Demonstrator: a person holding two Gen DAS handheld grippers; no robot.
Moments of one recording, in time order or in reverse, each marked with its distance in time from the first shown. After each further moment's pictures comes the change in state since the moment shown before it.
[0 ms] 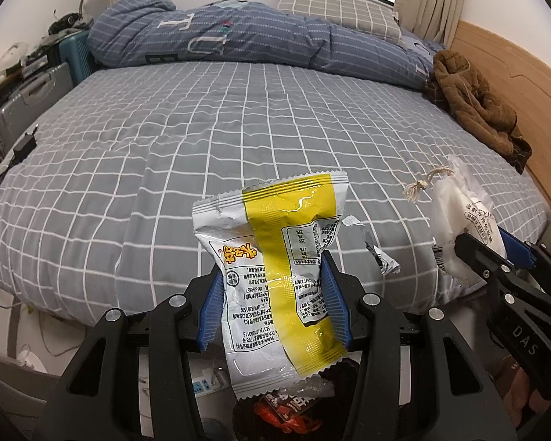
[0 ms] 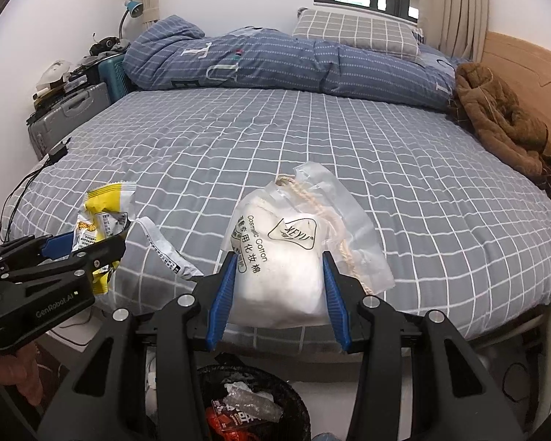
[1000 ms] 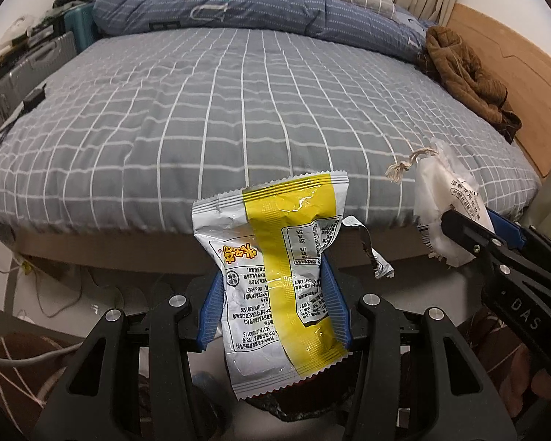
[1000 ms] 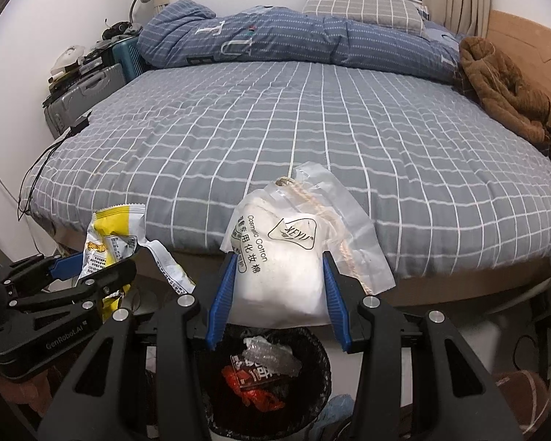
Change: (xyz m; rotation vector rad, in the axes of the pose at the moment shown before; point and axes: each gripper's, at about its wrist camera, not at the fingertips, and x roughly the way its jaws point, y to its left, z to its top) left arm -0.037 -0.003 -0.098 -0.020 0.105 -0.021; right arm -0.038 0.018 -0.073 0.013 0.087 0.051
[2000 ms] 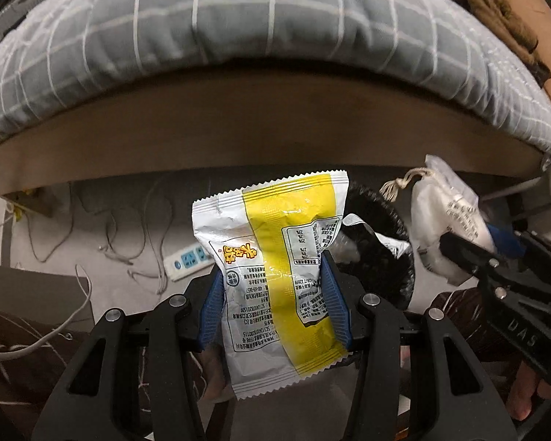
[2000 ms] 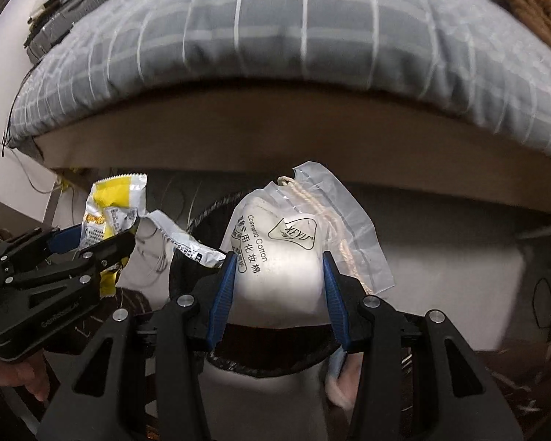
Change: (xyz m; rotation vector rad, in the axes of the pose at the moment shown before) left arm 0.100 0.025 -0.091 -0.007 0.317 0.034; right arm 0.102 0.009 -0.105 0.032 0.413 0.060
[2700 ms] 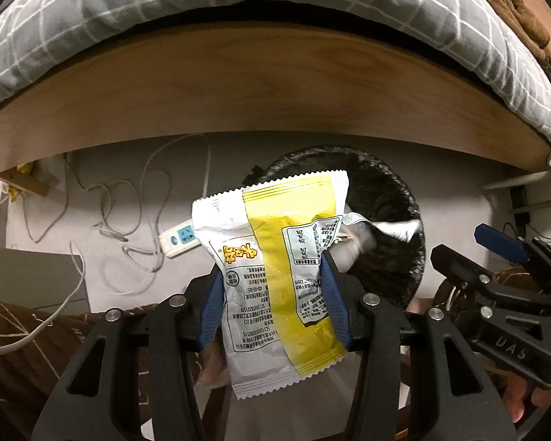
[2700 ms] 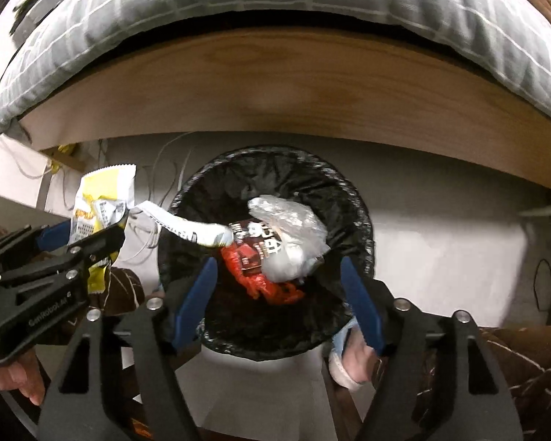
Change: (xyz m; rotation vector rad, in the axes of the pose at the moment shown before) left arm 0.031 0.008 -0.017 -0.015 0.077 -0.011; right arm 0.028 -0.004 -0.014 0.022 0.089 -0.037
